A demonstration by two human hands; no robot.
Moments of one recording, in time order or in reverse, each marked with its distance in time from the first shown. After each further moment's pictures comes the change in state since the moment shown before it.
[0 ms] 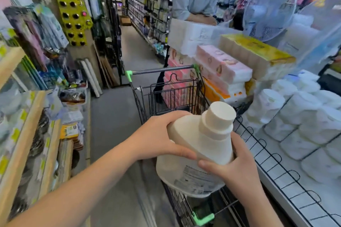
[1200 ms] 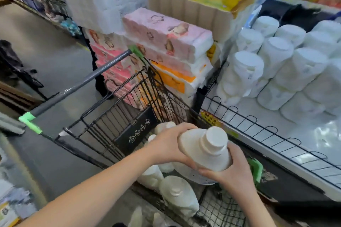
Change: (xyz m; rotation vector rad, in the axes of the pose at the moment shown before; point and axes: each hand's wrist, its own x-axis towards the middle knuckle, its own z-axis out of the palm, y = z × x) left_hand 0.307 -0.157 0.087 0.021 -0.654 0.064; right_hand 0.144 0.160 0.044 -0.086 0.389 0.512
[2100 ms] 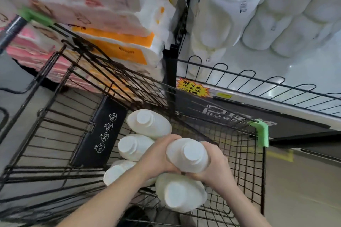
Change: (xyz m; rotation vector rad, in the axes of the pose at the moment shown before) left_hand 0.101 -0.173 0.105 -0.027 -0.309 -0.147; right_hand 0.039 0.154 0.097 -0.161 -0.040 0.378
